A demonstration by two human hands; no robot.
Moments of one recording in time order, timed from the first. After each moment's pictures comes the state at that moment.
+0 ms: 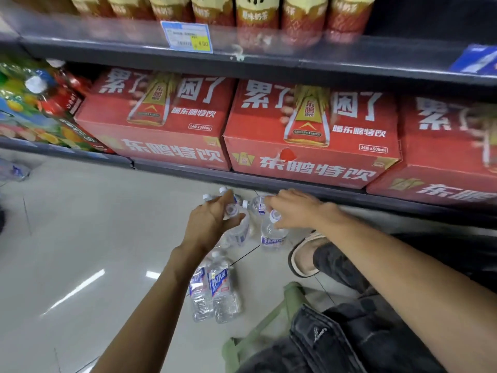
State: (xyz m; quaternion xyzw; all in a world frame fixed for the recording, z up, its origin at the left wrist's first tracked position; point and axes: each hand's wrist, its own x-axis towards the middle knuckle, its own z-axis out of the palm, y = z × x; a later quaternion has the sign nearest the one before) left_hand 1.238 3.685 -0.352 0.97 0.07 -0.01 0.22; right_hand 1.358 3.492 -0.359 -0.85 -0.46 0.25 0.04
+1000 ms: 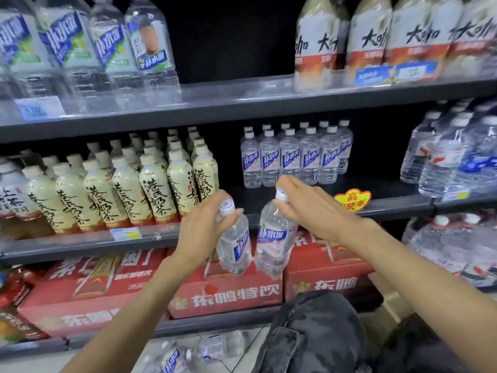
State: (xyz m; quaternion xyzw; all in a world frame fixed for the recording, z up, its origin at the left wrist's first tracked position) left_hand 1.356 3.522 -0.075 0.92 -0.15 0.28 0.22; right_hand 1.355 3.282 -0.025 -0.94 -0.29 -0.15 0.12
